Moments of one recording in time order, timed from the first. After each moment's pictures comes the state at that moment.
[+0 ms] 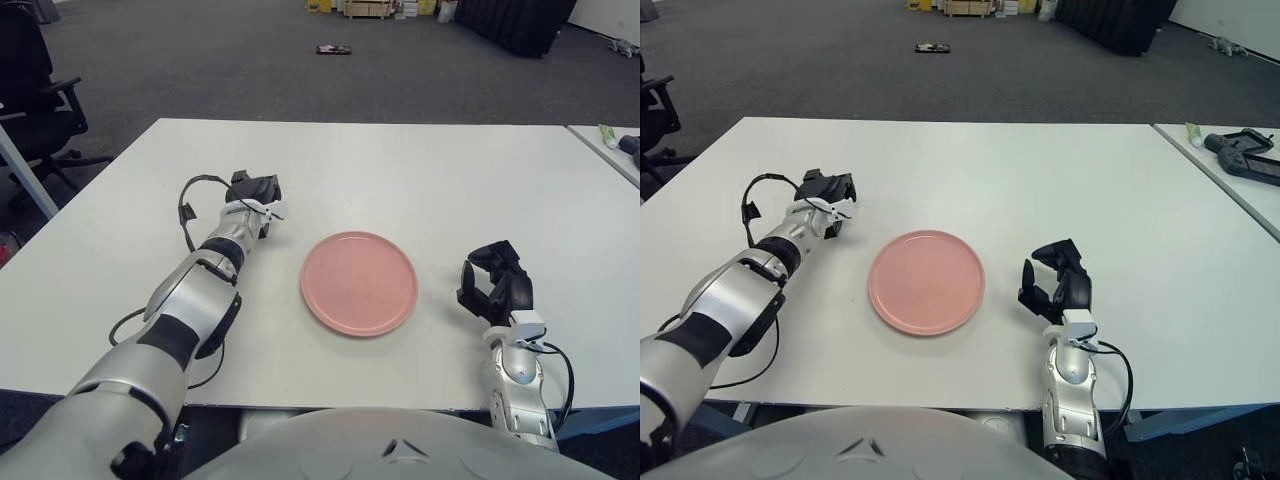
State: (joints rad) left arm -0.85 0.20 -0.44 1.37 0.61 -0.02 0.34; right arm 0.29 0.01 -0.15 0.01 -0.04 -0.30 -0.15
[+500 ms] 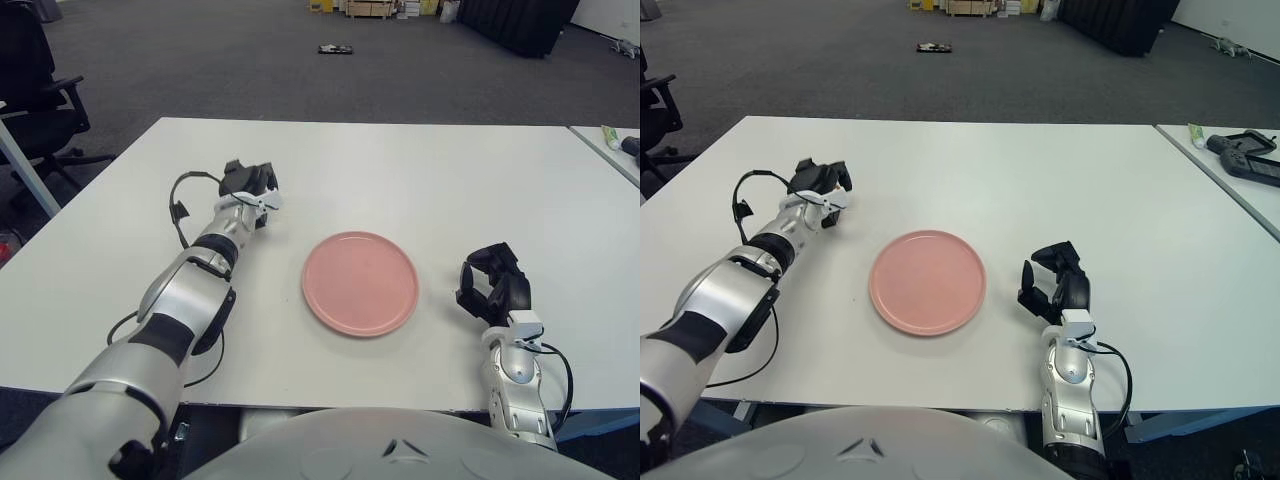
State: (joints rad) left arm -0.88 0.25 -0.39 1.33 0.59 -0.12 0.47; right arm 0.28 0.01 -0.16 0.04 -0.04 -0.31 -0.15
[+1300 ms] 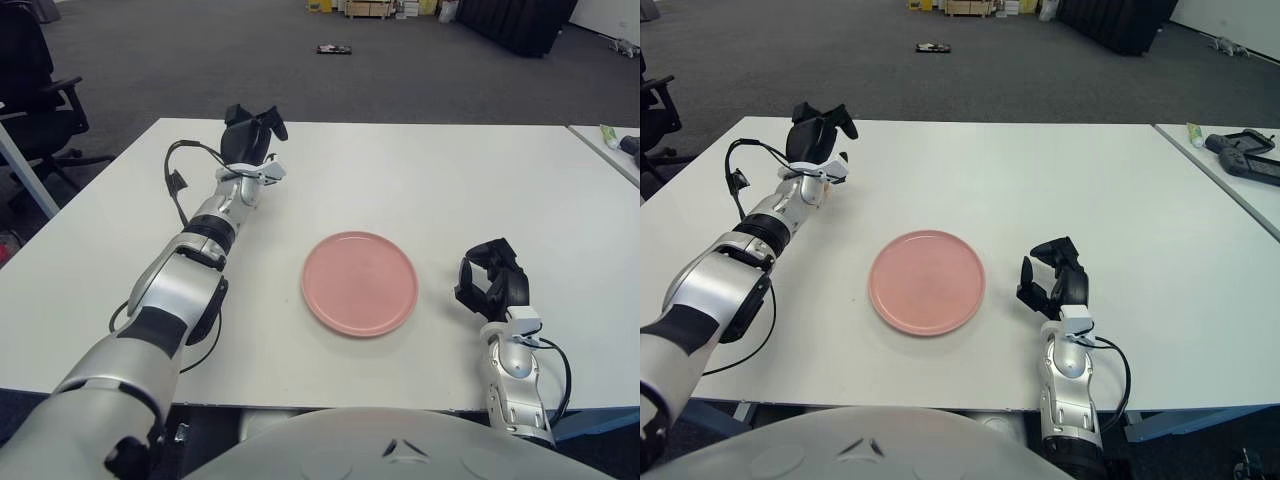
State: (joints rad) left arm -0.83 0.27 -0.31 0.99 0.54 -0.30 0.60; right arm 0.26 0.01 -0.16 0.06 -0.05 -0.32 -0.15
